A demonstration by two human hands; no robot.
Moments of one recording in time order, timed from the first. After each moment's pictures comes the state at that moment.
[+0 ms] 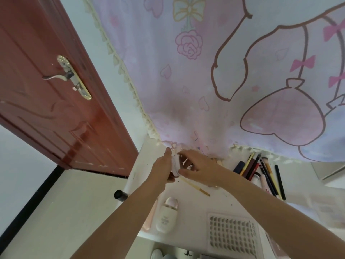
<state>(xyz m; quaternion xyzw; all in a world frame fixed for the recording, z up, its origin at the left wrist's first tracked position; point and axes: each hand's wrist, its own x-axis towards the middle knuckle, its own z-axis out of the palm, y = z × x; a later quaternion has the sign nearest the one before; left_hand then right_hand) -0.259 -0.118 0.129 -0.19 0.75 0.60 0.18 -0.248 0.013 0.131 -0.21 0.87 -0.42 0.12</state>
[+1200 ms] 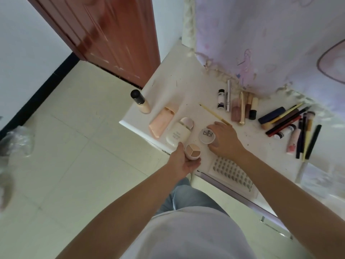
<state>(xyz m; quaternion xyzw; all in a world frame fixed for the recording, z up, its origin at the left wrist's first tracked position) -0.138 -0.116 -0.002 -0.52 0.31 0.75 0.26 -0.206 0.027 -0.031 -0.21 0.94 -0.15 0.23</state>
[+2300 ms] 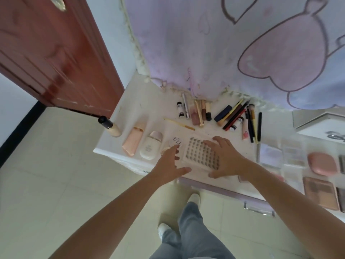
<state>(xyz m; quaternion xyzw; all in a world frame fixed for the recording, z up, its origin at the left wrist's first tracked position) -0.120 -0.104 0.015 0.01 0.82 0.50 0.29 -0.137 0.111 0.022 -0.13 0.94 -0.15 0.28</state>
